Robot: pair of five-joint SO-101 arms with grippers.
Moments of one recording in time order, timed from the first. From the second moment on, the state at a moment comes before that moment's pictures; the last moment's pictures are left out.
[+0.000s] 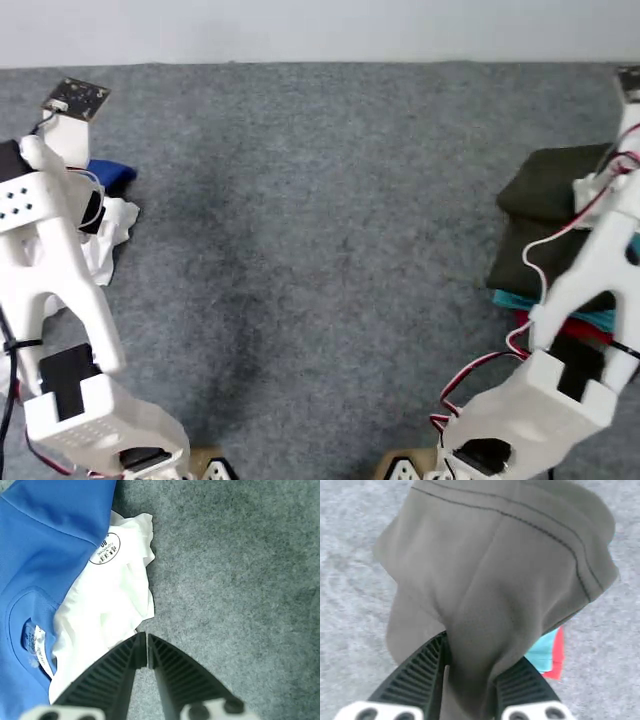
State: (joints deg) left arm -25.8 7.0 -16.6 99.4 -27.1; right arm 29.9 13.7 -34.0 96.1 28.0
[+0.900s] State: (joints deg) left arm -25.8 7.0 -16.6 99.4 -27.1; right arm 33.1 15.0 -34.0 92.3 32.7
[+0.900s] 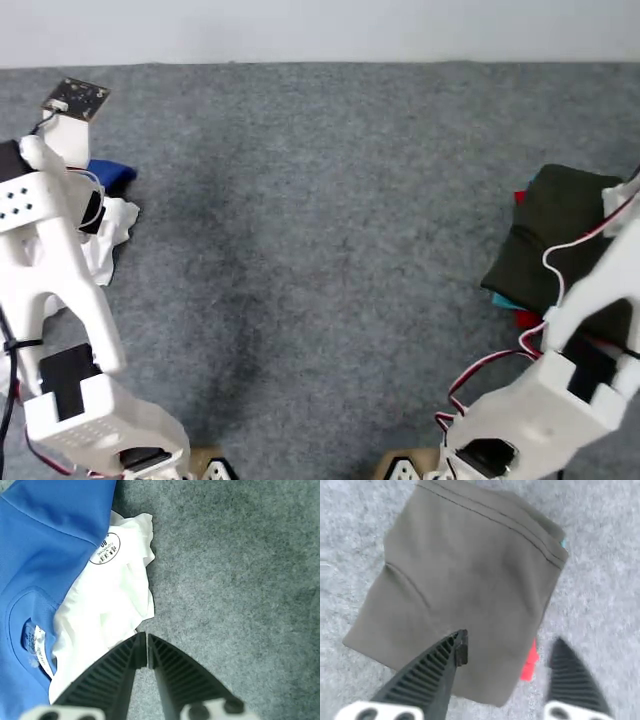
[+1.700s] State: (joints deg) left arm -25.8 7.0 -16.6 99.4 -27.1; right arm 30.0 33.1 -41.4 76.6 32.9
